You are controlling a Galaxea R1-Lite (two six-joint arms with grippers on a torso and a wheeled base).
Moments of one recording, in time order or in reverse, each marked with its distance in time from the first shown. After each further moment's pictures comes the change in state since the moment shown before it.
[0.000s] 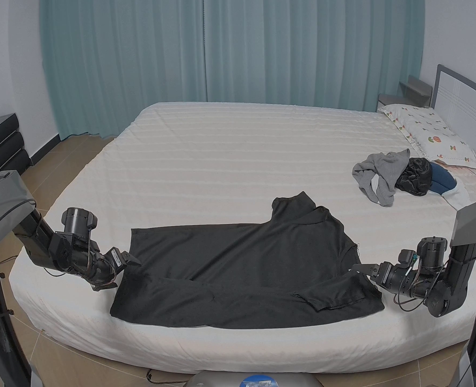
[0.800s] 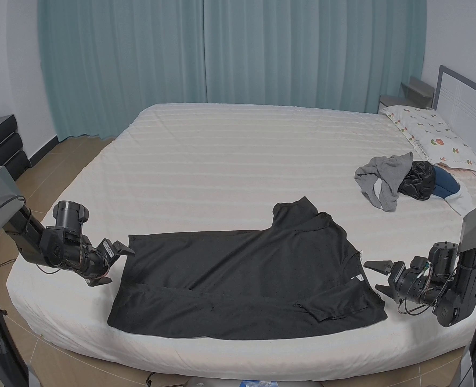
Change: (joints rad) left arm 0.023 -0.061 0.015 -0.004 -0.008 -0.101; right arm -0.021 -0.045 0.163 -0.154 0.001 0.324
